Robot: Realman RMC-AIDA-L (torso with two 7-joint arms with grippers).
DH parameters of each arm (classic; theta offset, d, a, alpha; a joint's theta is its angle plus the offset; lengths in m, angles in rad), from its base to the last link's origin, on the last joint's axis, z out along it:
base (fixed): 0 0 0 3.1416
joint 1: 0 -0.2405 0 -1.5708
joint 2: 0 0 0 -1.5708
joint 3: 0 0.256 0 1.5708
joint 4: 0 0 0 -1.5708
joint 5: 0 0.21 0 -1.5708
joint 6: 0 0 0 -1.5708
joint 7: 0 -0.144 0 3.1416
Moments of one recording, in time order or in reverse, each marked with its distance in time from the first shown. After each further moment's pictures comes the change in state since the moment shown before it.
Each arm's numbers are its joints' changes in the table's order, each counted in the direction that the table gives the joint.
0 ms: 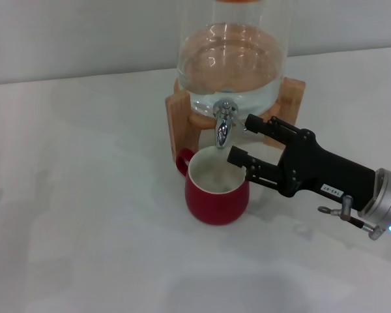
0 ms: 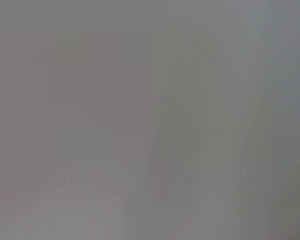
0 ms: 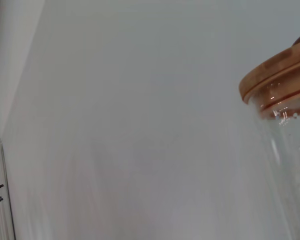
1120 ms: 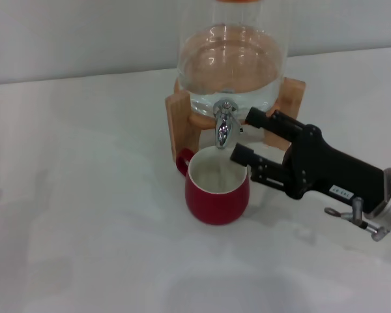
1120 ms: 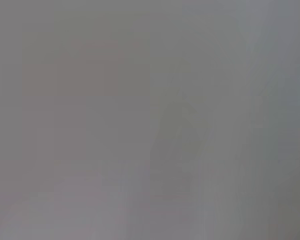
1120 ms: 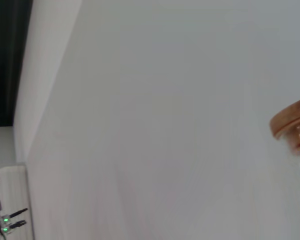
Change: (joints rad) left arm 0.001 -0.001 0.004 -0.001 -0.004 -0.002 0.004; right arm 0.015 0.002 -0.002 0.025 0.003 -0.091 -0.002
